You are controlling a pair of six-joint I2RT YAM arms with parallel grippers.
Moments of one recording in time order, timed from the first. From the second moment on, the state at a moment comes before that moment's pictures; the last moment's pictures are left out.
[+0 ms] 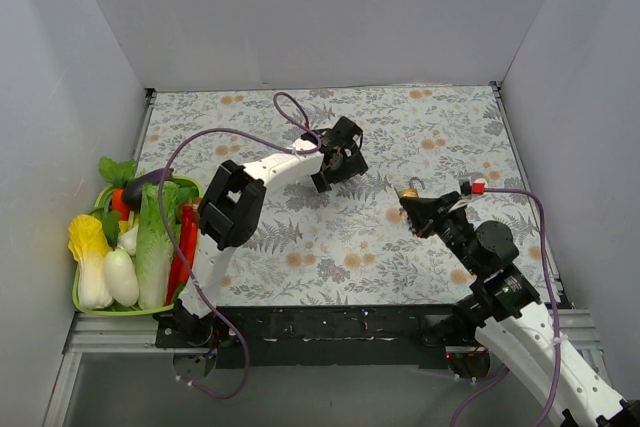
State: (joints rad) left arm -0.74 2.18 1.76 -0.65 -0.19 -1.07; right arm 0.55 0.35 0.36 0.01 -0.05 0.43
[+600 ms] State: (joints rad) left arm -0.72 2.35 2.03 -0.73 -0.27 -1.11; right arm 0.55 0.24 0.36 -0.06 -0.07 0.43
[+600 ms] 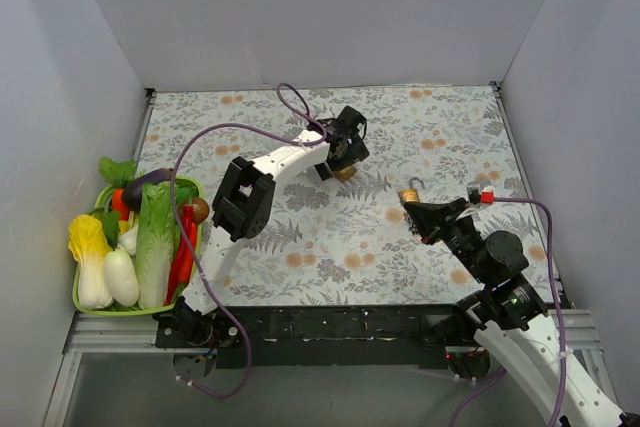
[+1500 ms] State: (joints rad) left arm -0.63 2.44 2.08 -0.51 -0.26 -0.92; right arm 0.55 0.25 0.34 -0.12 -0.06 0.42
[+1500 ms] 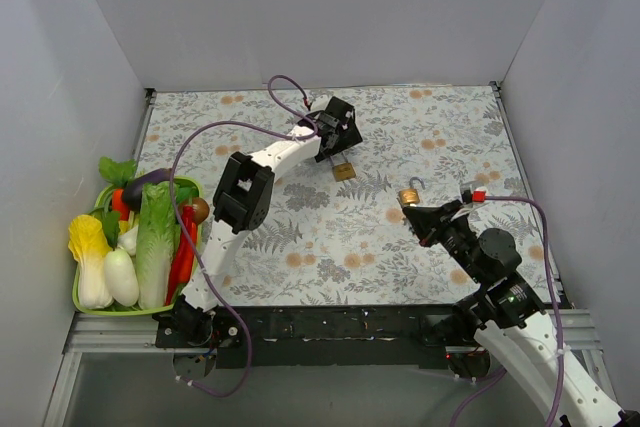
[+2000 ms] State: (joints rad) left arm -0.68 2.35 1.95 -0.61 -0.35 -0.92; right arm 0.55 0.24 0.34 -0.12 -0.04 0.42
